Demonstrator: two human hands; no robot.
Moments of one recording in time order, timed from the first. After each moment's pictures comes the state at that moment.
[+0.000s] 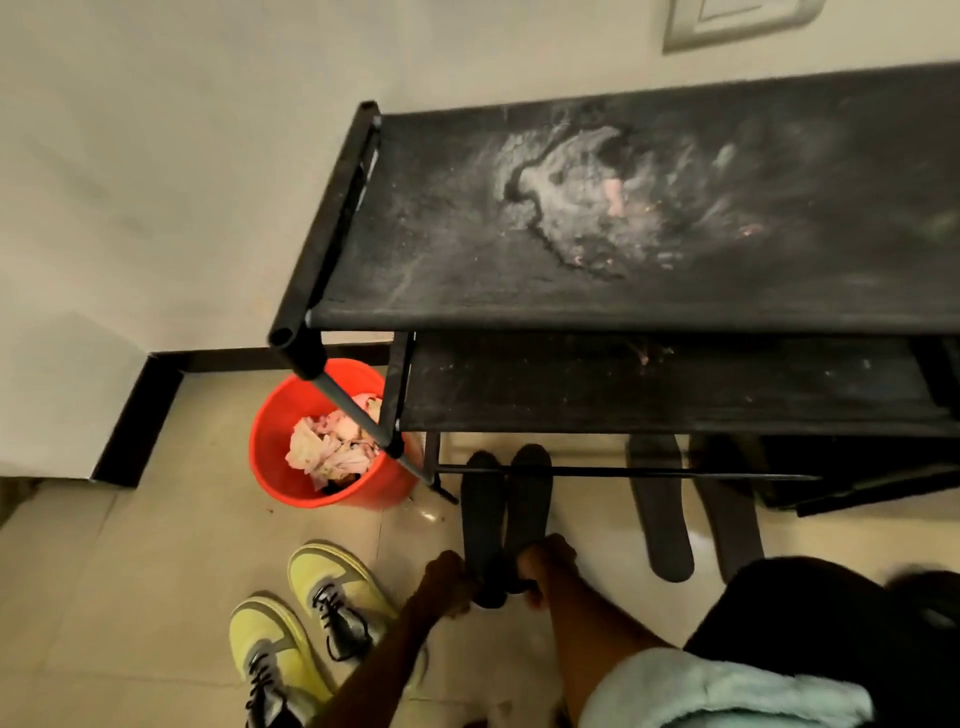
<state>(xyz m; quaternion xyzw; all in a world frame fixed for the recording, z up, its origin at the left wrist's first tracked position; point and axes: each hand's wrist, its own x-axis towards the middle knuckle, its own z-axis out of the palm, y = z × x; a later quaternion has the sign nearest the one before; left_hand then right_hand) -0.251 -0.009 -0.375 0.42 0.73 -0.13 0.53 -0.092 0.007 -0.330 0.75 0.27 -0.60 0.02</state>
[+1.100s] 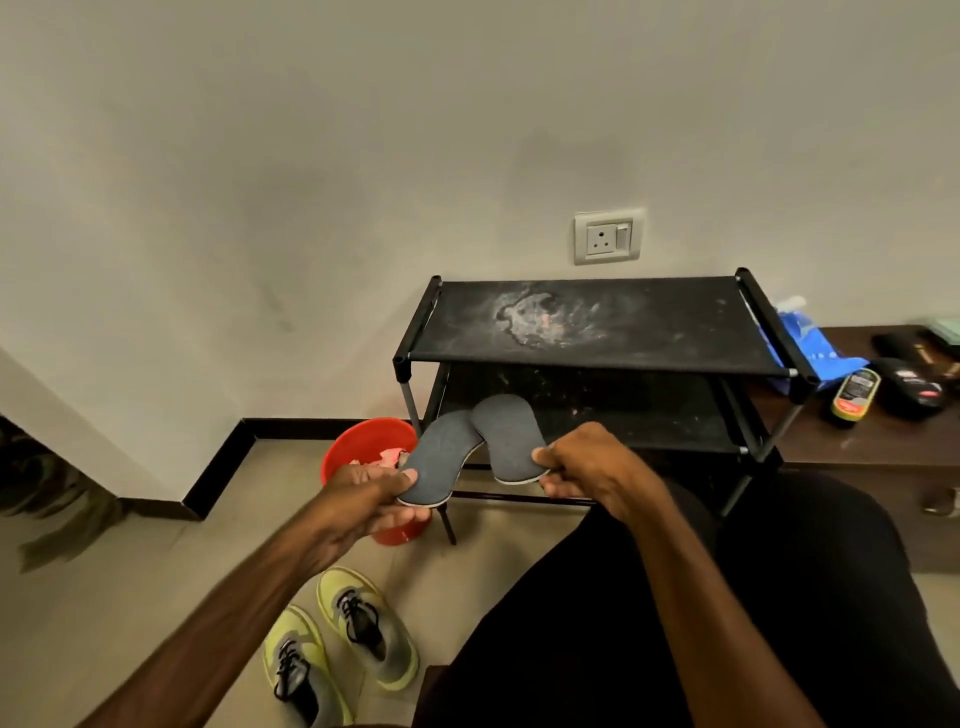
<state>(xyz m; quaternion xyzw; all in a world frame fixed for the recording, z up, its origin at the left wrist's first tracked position) -0.277 -0.123 -0.014 0.36 0.62 0.33 0.61 0.000 -0.082 -0.012 0.64 0.40 -0.59 -0.27</state>
